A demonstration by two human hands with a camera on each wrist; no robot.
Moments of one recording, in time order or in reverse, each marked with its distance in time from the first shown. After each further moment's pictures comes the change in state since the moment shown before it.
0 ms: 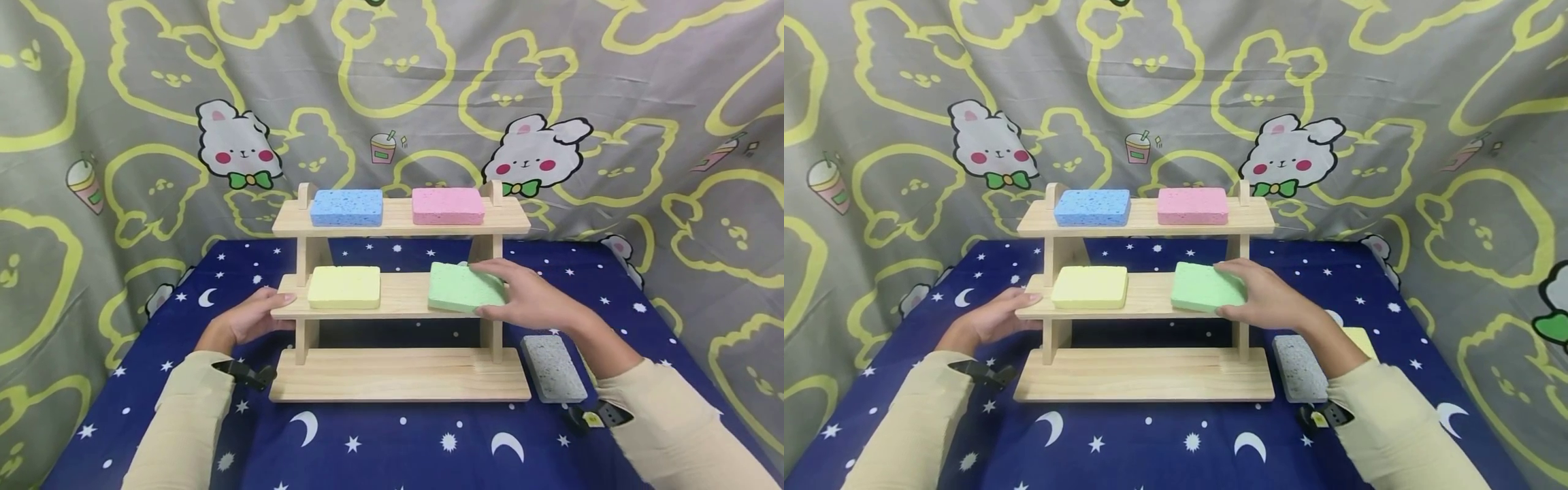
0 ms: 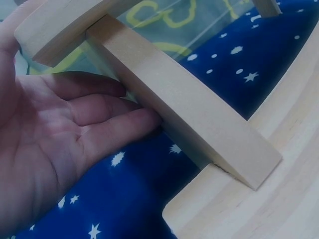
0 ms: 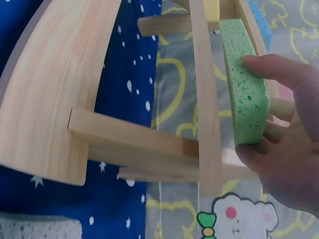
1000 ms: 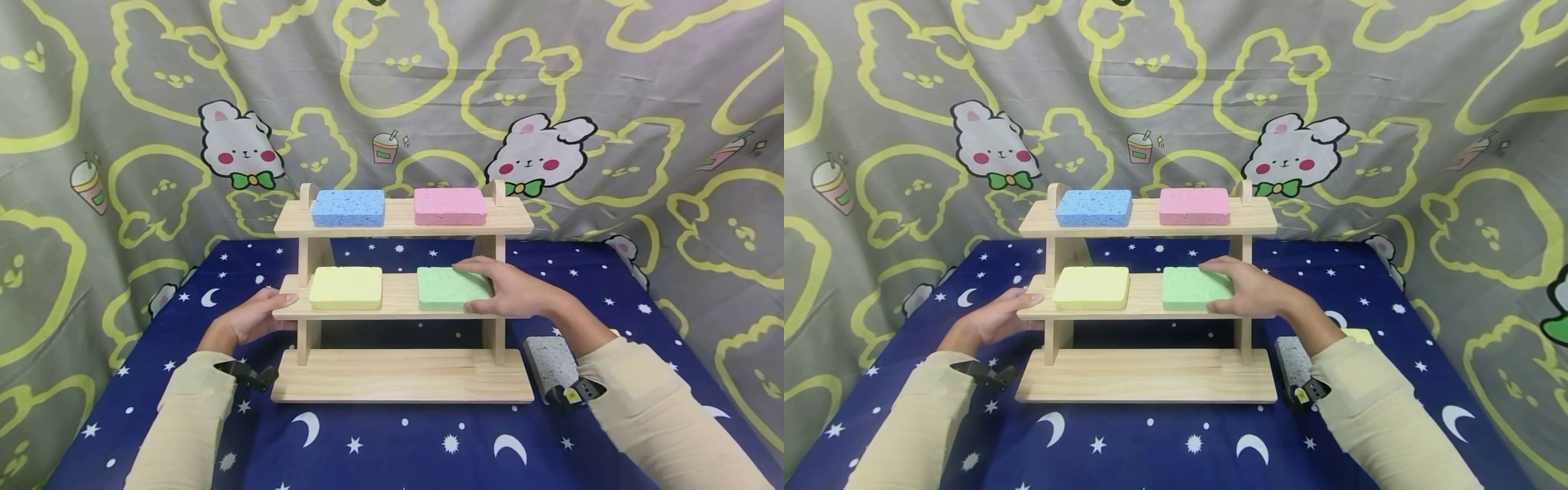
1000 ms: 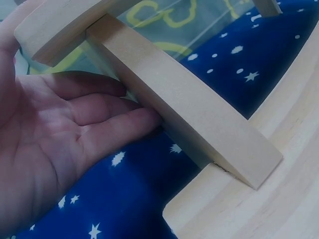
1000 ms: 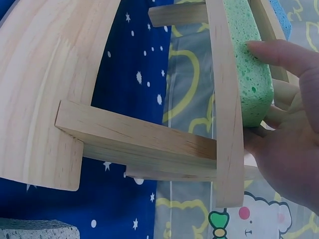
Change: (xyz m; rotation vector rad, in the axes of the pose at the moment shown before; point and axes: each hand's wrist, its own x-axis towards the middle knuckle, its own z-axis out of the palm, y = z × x) left_hand 0.000 -0.001 -0.001 0.003 0.018 0.003; right_hand 0.031 0.009 0.007 0.079 -0.144 -0.111
